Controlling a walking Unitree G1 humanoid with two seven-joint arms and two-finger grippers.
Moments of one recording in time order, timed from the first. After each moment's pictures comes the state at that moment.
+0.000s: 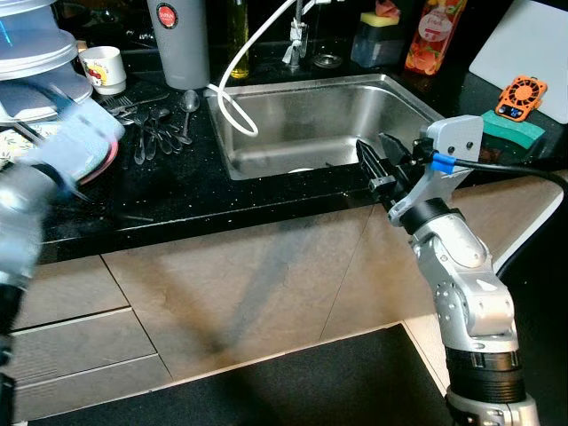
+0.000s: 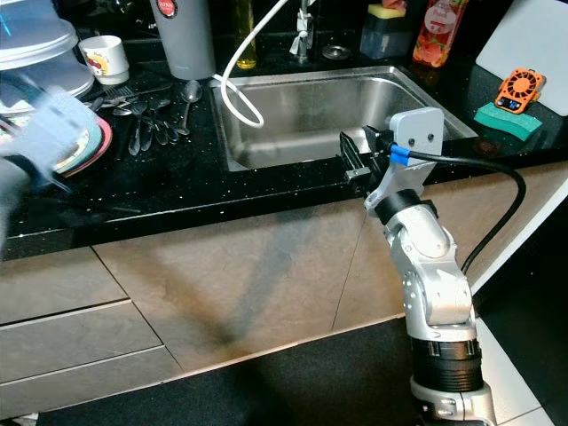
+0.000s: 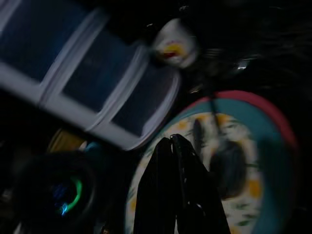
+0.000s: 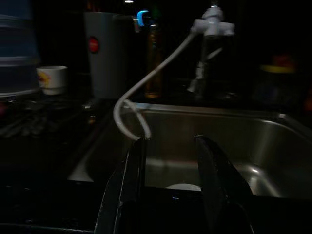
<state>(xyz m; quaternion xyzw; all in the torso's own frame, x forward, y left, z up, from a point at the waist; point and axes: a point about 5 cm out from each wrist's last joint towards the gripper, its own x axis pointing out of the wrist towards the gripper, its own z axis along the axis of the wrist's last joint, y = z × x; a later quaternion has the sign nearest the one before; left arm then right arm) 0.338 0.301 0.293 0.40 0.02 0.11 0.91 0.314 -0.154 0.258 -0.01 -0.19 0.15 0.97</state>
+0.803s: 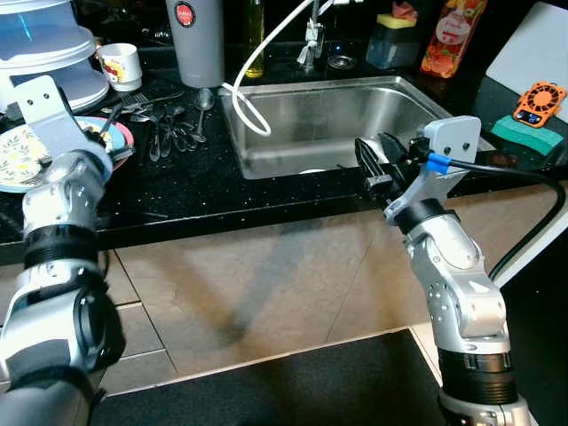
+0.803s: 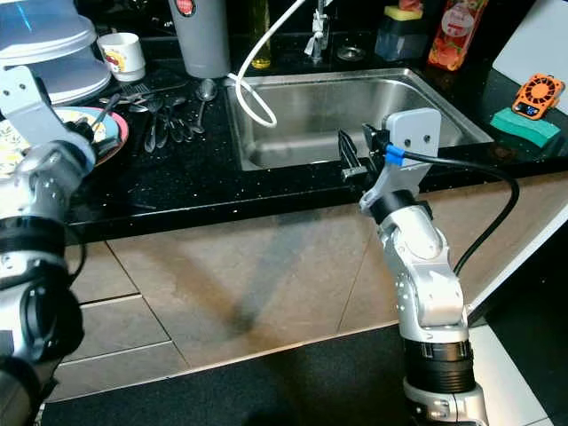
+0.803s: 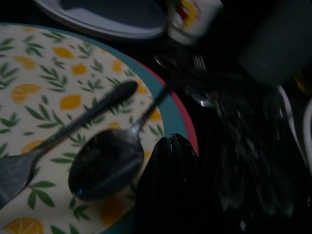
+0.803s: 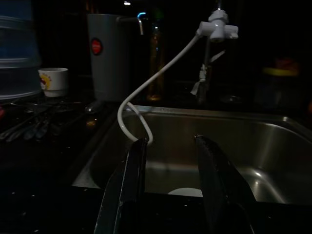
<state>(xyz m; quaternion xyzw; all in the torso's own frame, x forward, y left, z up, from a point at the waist) 0.399 0.263 0.267 -0.21 0.02 0.19 0.96 0.313 -0.151 0.259 0.00 -0.20 0.13 0.97</state>
